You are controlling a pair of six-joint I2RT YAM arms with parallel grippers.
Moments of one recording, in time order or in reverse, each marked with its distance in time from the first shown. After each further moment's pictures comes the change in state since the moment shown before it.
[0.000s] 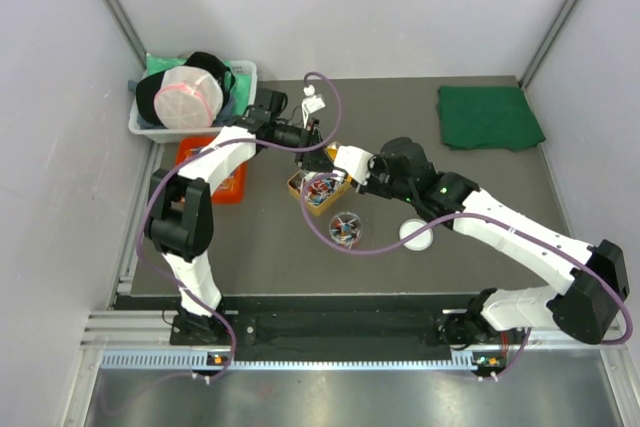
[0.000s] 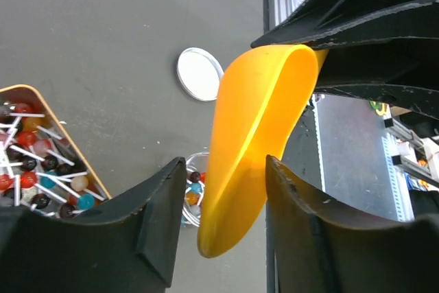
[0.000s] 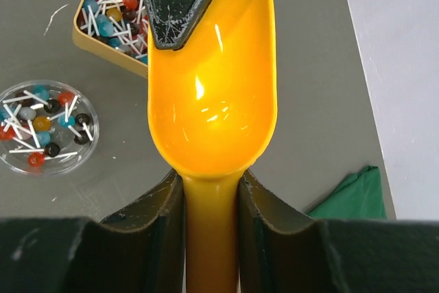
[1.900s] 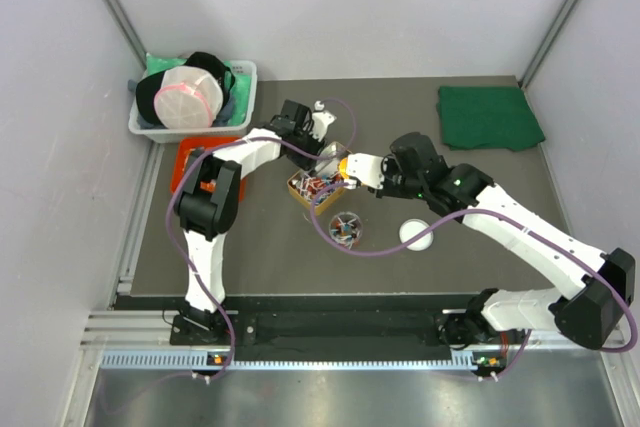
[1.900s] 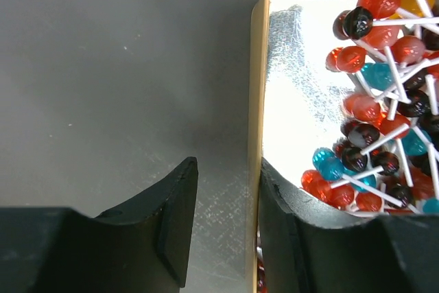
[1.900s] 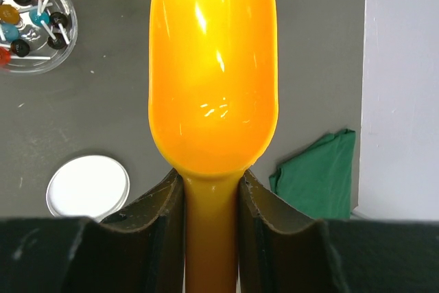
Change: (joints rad) left arm -0.060 0.237 0.074 0.054 -1.065 0.163; right arm -0.052 -0.028 0.079 -0.277 0.030 -0.176
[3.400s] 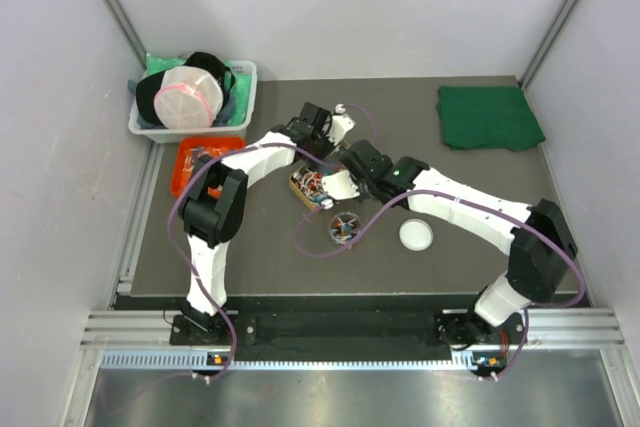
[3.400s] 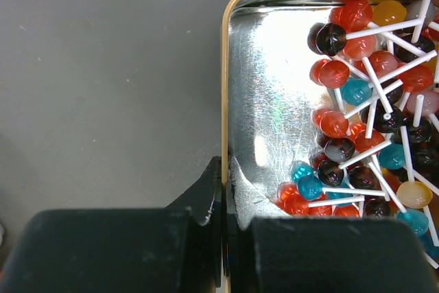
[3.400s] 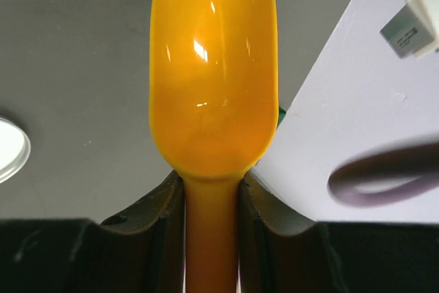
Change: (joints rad) left arm -0.117 -0.025 0.014 0.008 -0.185 0.079; right arm 0.111 0.324 0.107 -0.018 0.351 -0.311
